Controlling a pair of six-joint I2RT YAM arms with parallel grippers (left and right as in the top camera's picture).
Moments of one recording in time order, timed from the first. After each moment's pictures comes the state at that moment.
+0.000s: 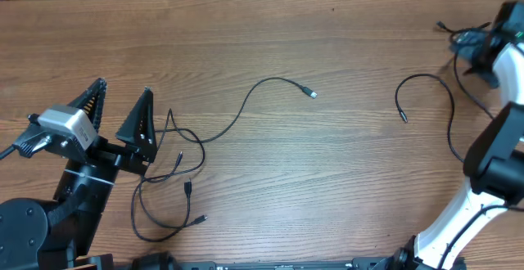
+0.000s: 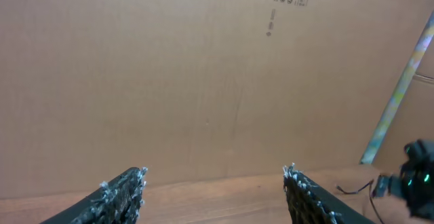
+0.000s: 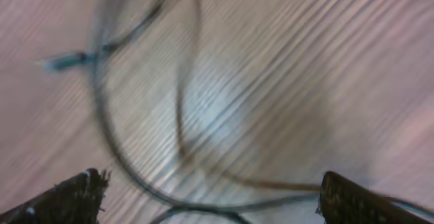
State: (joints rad) left arm 0.19 0.62 1.09 -0.36 0.47 -0.21; right arm -0.40 2.13 1.80 -0.73 0.12 0.43
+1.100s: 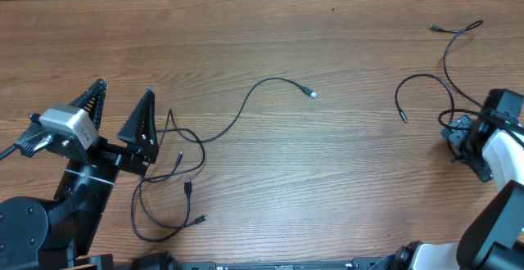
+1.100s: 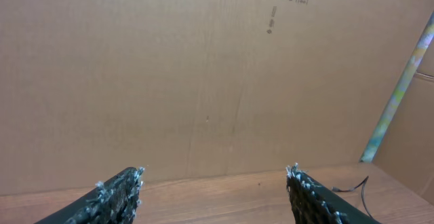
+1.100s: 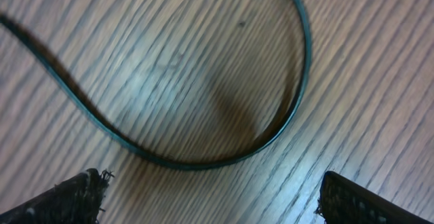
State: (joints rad) left arm 0.19 0.62 1.09 -0.37 0.47 -0.21; right arm -0.50 1.59 0.92 -0.59 0.23 0.51
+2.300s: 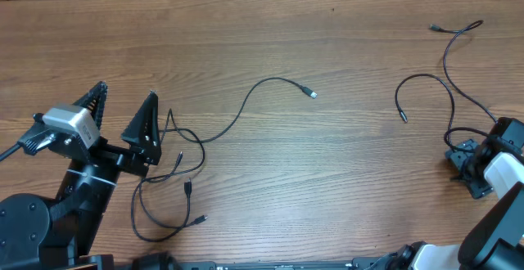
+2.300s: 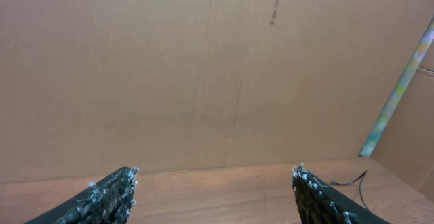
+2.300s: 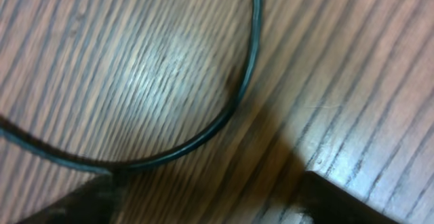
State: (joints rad) left arm 0.19 0.62 1.09 -0.40 0.47 -0.21; right arm -0.63 1.58 0.74 -0.43 0.12 0.47
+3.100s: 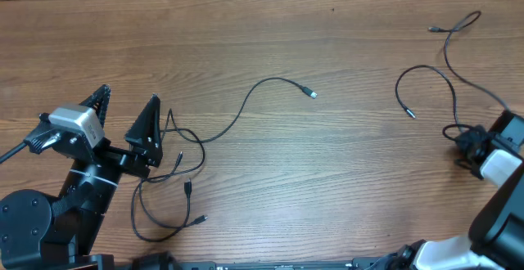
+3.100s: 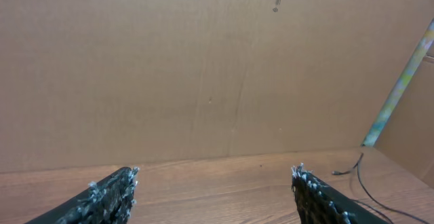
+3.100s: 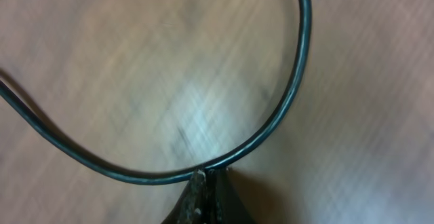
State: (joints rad) left arm 0.19 0.62 1.09 -0.45 0.47 -0.18; right arm -0.63 1.72 0.72 -0.01 0.05 0.43
